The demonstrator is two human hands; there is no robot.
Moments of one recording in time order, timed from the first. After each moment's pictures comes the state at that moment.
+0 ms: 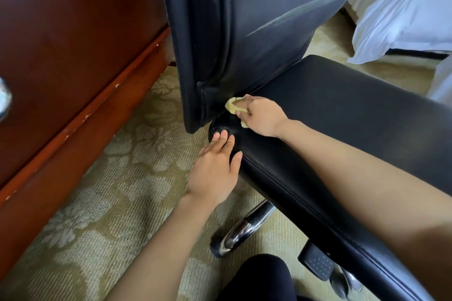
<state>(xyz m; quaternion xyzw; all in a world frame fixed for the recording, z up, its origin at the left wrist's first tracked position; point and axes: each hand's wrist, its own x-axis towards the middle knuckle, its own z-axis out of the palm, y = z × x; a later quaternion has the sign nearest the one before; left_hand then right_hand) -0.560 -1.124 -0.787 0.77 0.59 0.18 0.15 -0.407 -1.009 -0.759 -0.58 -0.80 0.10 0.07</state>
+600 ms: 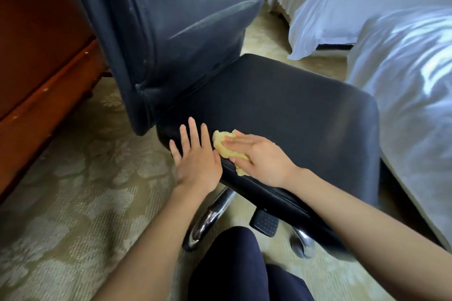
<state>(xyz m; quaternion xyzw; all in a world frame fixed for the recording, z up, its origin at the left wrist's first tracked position) -0.492 -1.157 -0.773 0.76 0.64 0.07 0.10 -0.332 -1.184 -0.762 -0.55 -0.81 0.11 0.17</state>
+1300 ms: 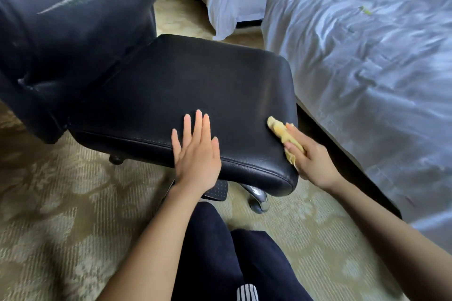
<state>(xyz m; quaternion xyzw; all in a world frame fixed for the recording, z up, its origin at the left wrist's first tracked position) -0.410 -1.223 -0.800 0.87 0.46 0.16 0.11 -0.205 -1.364 -0.799 -0.77 -0.50 0.12 0.37</state>
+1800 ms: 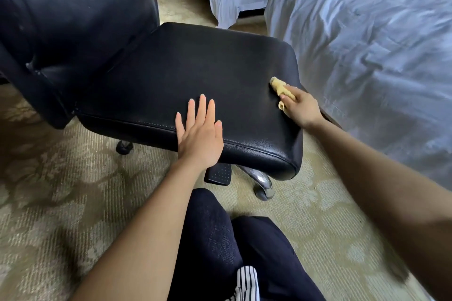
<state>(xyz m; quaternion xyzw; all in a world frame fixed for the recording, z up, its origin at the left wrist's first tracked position) -0.412 -1.215 -0.799 0.88 0.44 0.12 0.13 -0.169 -1.286 -0.794 -0.85 -0.37 0.12 0.35</state>
